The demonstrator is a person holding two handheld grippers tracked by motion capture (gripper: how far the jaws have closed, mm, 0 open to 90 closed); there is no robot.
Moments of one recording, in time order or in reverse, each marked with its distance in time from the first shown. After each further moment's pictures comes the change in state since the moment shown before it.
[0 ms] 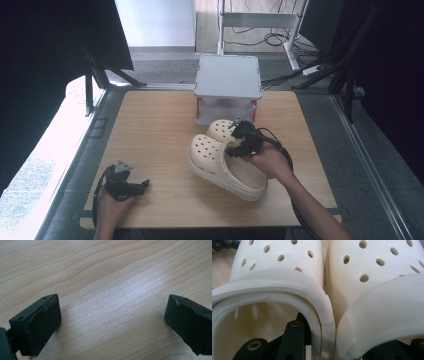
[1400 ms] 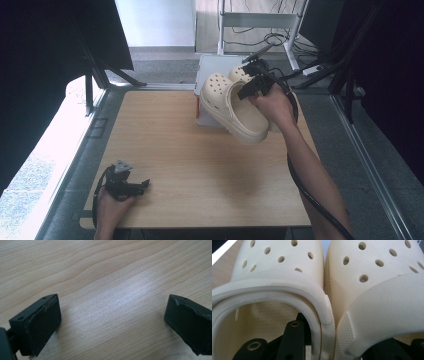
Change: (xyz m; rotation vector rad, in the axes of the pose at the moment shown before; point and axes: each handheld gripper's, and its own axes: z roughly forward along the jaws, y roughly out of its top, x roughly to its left) left arm 0.000 0.000 0.000 0.003 -0.003 0.002; right arm -0.071 0.102 -0.076 -0.085 -0.239 0.295
